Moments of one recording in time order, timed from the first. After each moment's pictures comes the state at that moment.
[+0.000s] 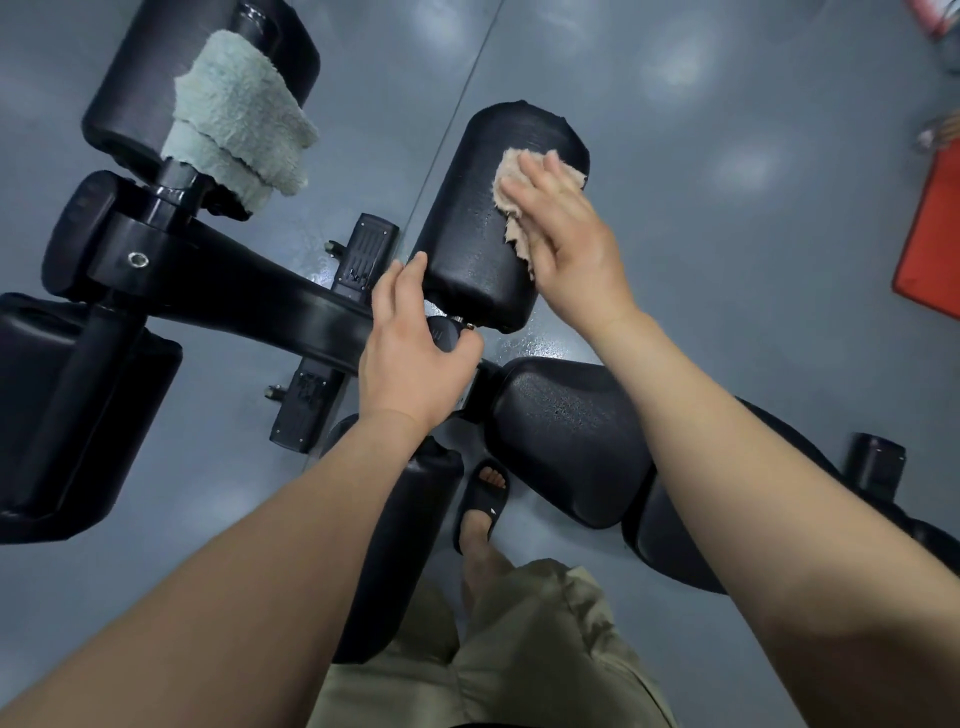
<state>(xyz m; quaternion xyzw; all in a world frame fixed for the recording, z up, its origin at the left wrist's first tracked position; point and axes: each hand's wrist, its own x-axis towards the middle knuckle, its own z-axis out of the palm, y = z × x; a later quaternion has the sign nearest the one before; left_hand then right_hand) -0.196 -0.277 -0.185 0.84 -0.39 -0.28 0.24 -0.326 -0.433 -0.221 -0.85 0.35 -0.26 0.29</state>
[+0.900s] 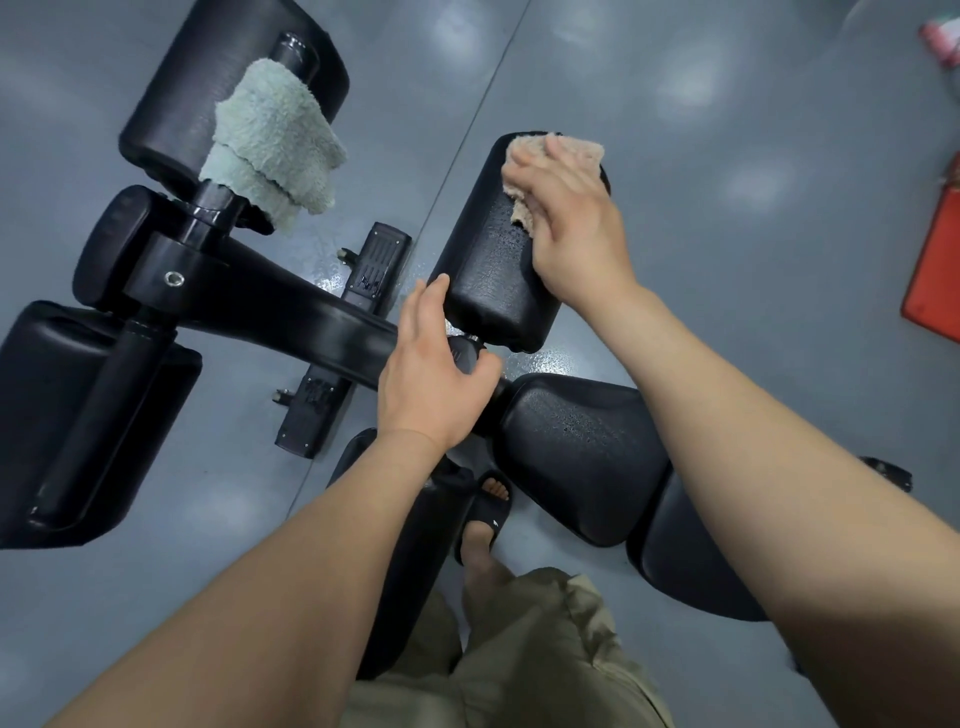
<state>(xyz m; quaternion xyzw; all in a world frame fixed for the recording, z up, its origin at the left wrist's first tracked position) -0.194 -0.280 -0.181 0.84 -0.39 -0.30 0.24 -0.289 -0.462 -0.207 -0.86 0.38 -0.24 0.23</state>
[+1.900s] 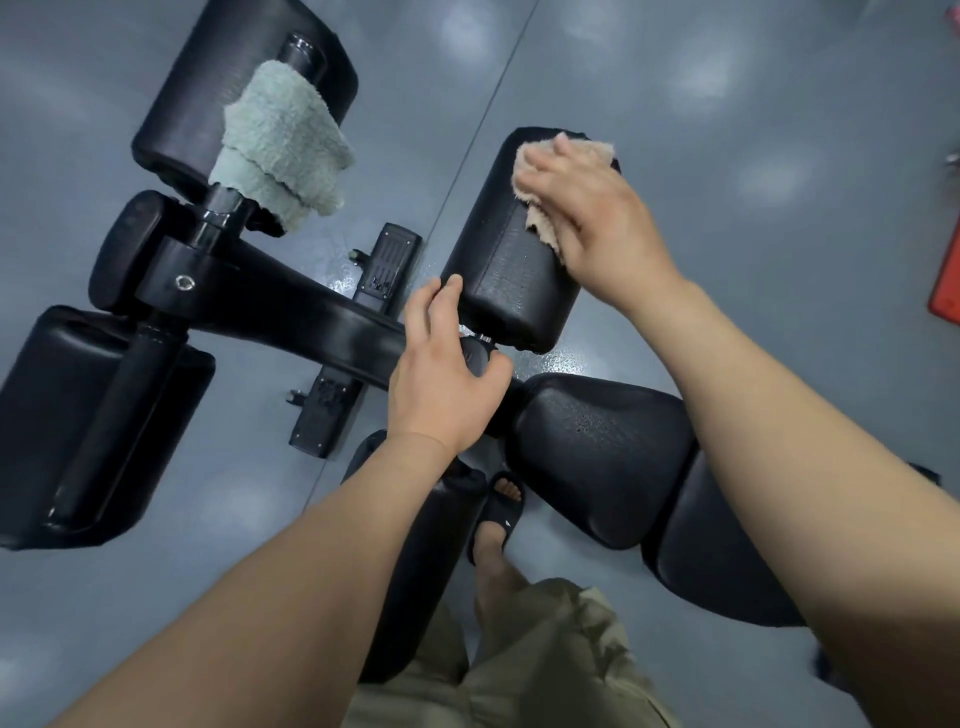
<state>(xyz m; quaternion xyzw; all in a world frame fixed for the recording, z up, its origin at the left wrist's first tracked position) -0.192 -0.280 -0.184 0.83 -0.40 -0.30 0.23 -0.307 -0.479 -0.206 -0.91 0.29 -0.19 0.22</state>
